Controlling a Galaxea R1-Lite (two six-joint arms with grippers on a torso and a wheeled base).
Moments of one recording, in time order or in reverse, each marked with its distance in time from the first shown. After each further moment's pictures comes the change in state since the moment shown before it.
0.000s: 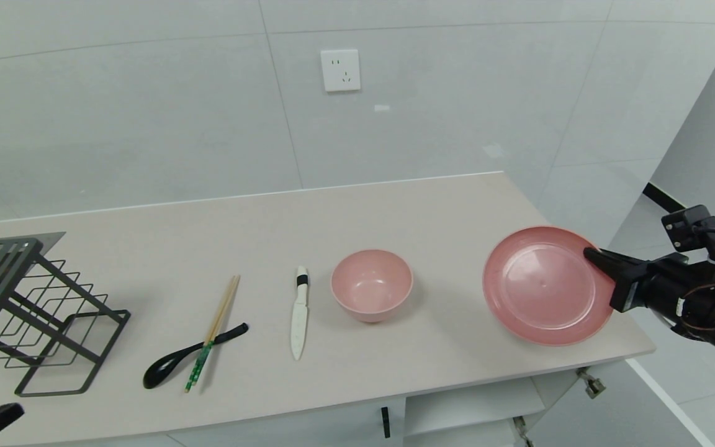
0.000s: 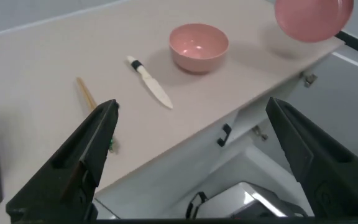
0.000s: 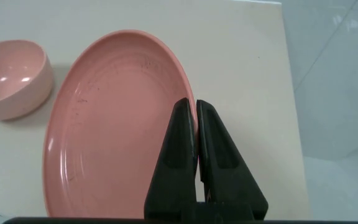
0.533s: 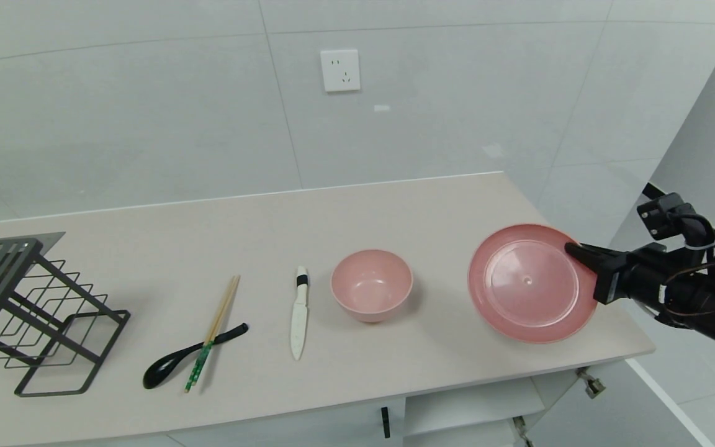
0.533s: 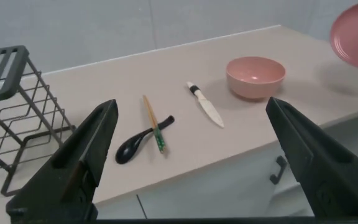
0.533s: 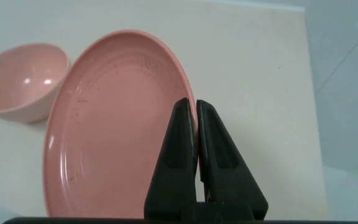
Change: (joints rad) left arm 0.087 -0.436 0.193 -0.027 0.173 0.003; right arm 0.066 -0.024 -0.103 0.156 -0.007 -0.010
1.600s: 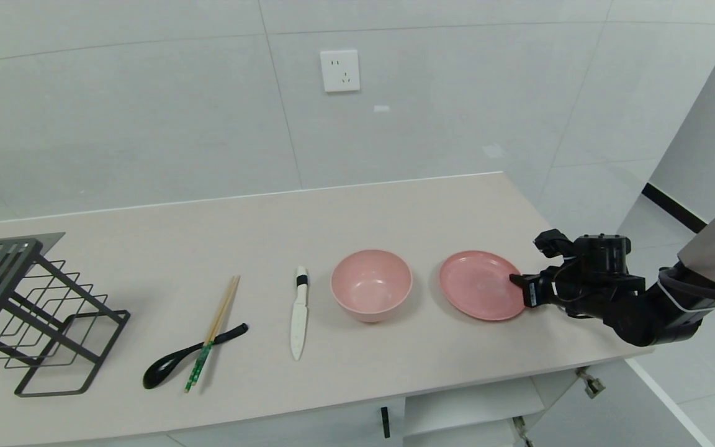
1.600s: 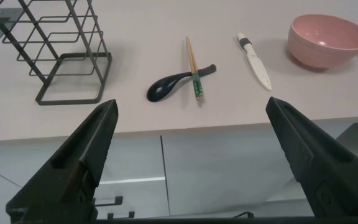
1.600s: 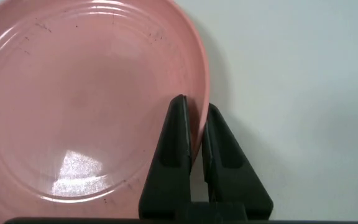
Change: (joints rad) left arm 0.014 -0.031 0.060 0.156 0.239 -0.082; right arm -0.004 0.566 -0.497 0.306 -0.027 -0.039
